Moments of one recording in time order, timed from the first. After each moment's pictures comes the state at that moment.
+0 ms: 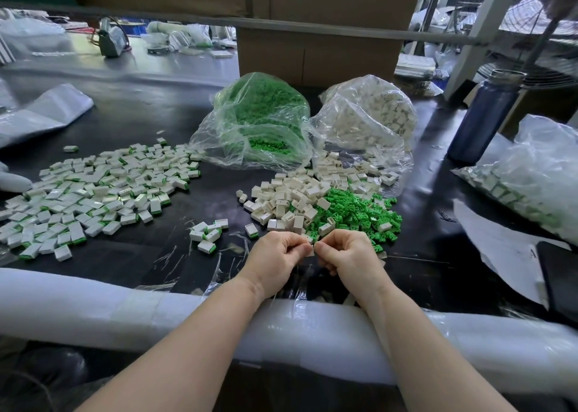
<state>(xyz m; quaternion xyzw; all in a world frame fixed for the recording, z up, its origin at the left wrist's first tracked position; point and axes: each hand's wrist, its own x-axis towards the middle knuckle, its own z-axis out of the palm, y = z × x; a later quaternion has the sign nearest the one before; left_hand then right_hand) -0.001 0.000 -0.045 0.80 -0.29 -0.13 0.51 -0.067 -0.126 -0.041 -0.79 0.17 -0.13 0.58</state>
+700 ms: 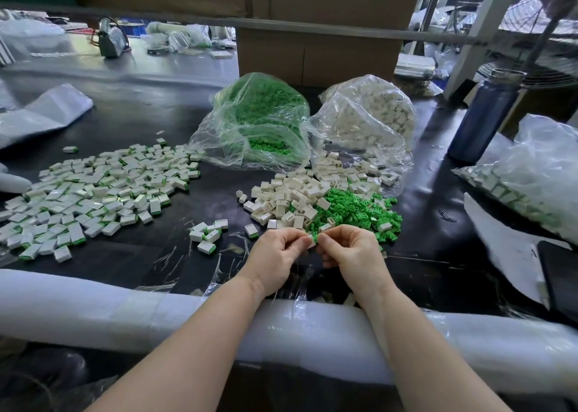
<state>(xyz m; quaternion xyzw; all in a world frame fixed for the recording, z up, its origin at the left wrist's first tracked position) 0.001 0.000 -0.046 0.77 -0.29 -0.13 0.55 -0.068 -0.126 -0.042 -0.72 0.15 -0.18 0.65</state>
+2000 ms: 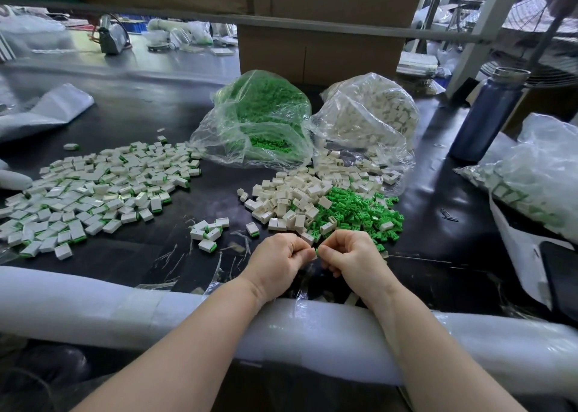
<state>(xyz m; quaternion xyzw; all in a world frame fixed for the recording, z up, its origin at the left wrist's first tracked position) -0.004 0.002 -0.041 0.84 -0.33 -0.10 0.42 -0.071 -0.130 -0.039 -0.80 0.15 -0.09 0.57</state>
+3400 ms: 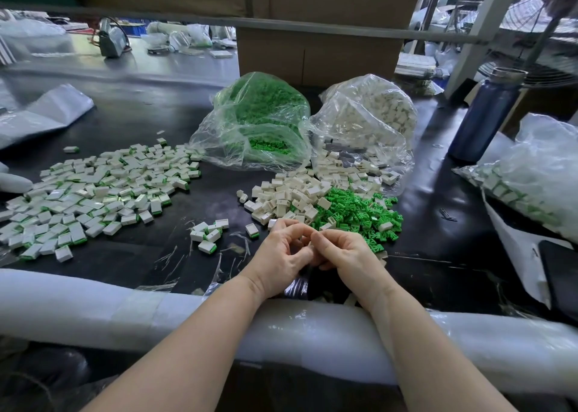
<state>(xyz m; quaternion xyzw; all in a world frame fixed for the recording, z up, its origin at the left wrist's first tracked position) -0.010 -0.001 -0.032 0.75 -0.32 -0.14 0.56 -0.070 -0.125 -0.038 -0.76 0.07 -0.09 0.64</state>
